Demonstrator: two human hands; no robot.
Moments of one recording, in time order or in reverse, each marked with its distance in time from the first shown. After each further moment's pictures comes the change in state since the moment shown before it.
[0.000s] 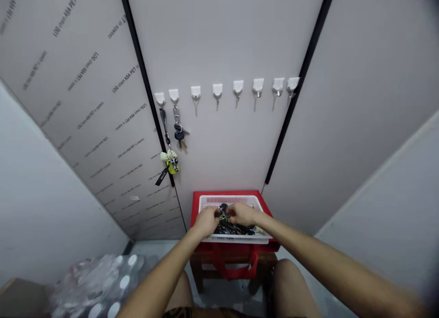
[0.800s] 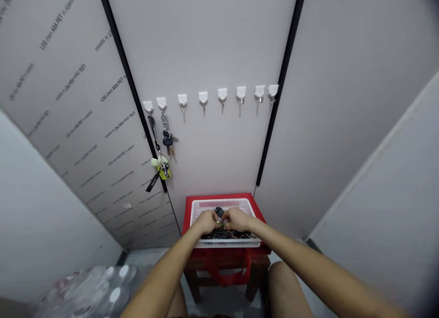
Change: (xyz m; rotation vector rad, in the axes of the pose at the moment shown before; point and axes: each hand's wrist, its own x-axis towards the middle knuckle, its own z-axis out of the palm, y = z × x) left_hand 0.024 0.009 0.020 -0.179 -0.087 -0.221; right_hand -0.012 0.010 0.002 0.079 -0.014 0.055
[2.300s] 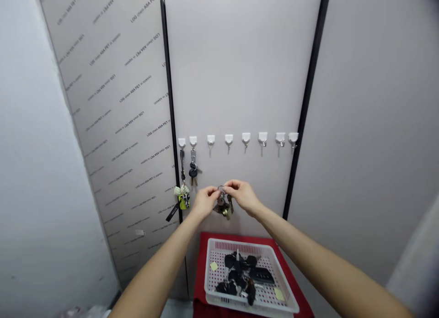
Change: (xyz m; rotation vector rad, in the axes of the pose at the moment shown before) left_hand -0.006 0.089 -0.146 -0.458 0.405 0.460; right_hand 0.030 -0.118 -0.137 0.778 0.584 -0.275
